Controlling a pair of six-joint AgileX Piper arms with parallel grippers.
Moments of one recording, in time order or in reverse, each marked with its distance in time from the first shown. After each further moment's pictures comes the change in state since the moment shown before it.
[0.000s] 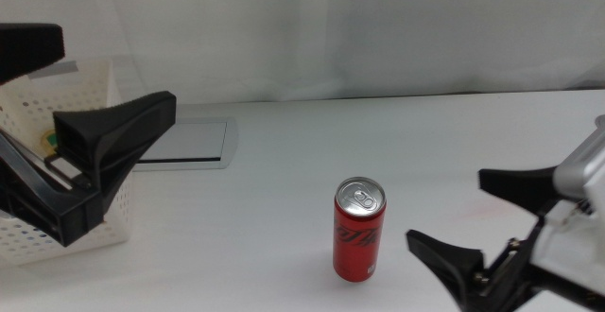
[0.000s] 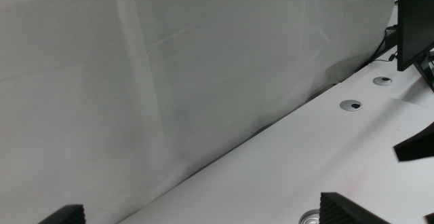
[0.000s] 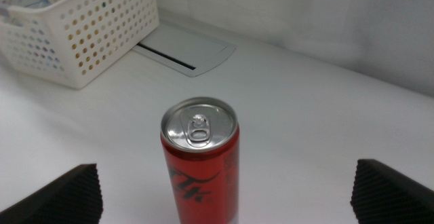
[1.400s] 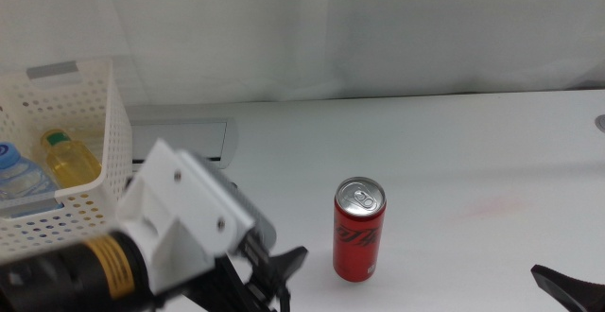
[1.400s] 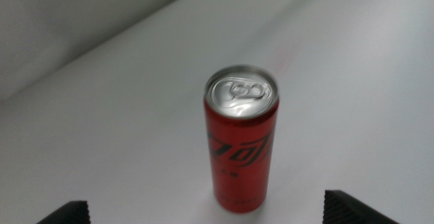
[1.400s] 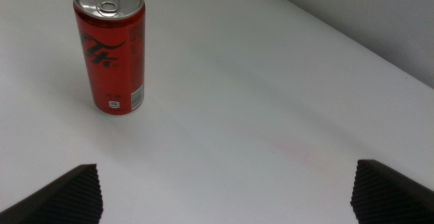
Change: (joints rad) left arm -0.071 0.324 0.301 -0.303 -0.318 0.227; right arm -0.047 -0.355 -0.161 -0.361 0.800 0.118
